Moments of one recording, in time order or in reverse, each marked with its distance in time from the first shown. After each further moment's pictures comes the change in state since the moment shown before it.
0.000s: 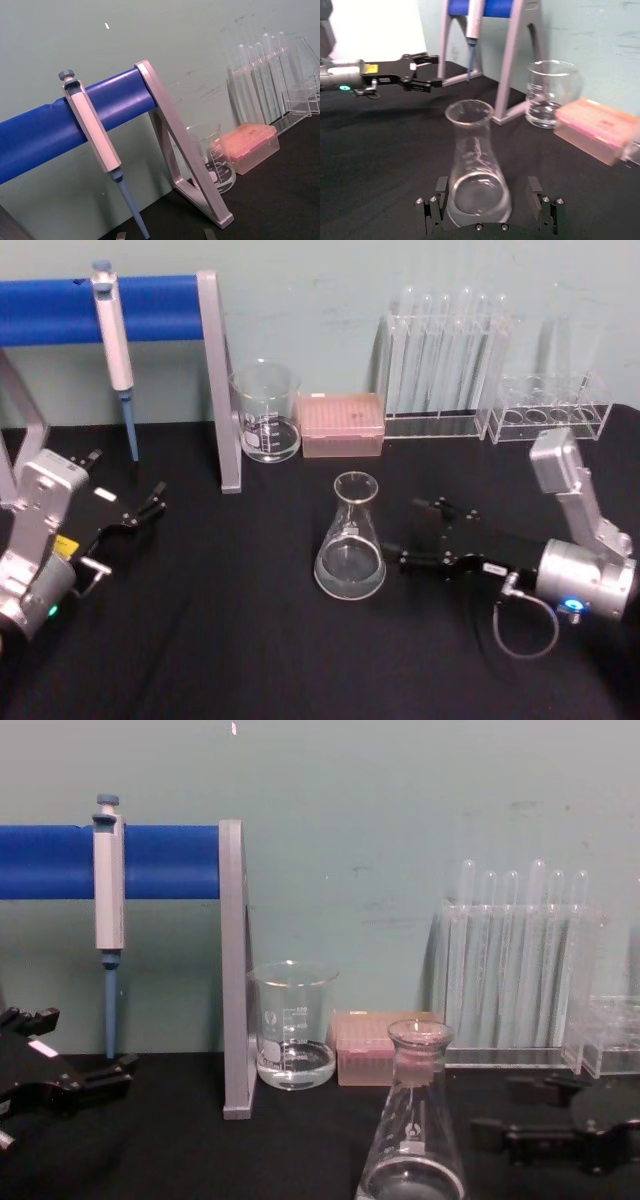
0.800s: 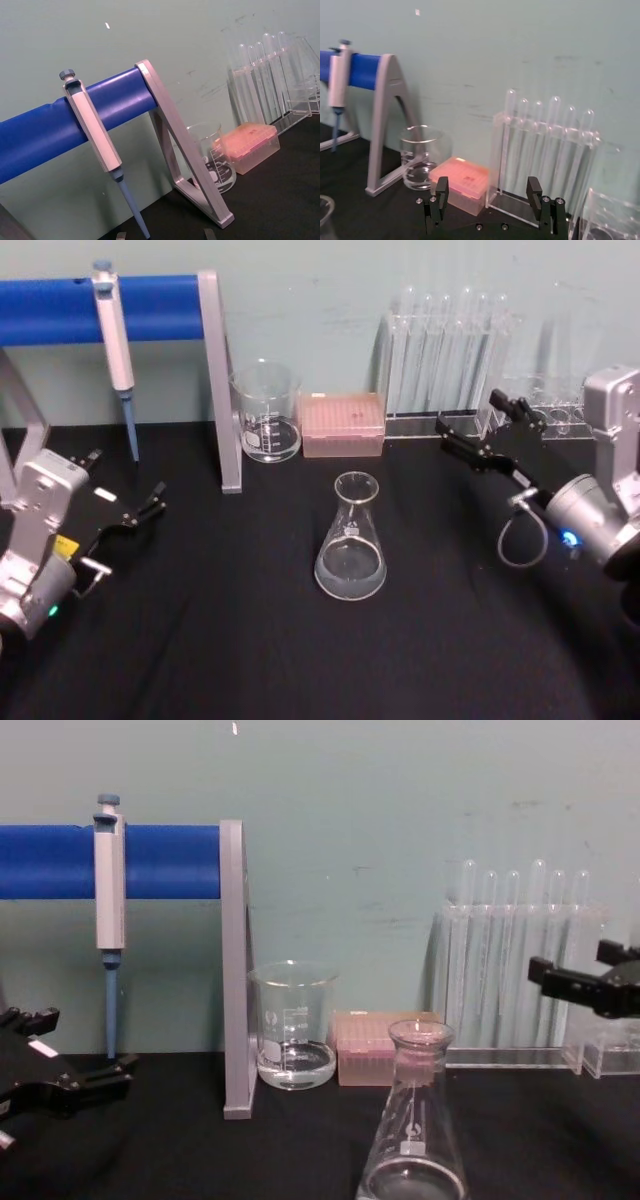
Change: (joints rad) left arm 0.000 0.000 0.000 0.000 0.000 0.000 0.000; right arm -0.012 -0.143 0.166 0.007 -0.122 -0.145 -0.415
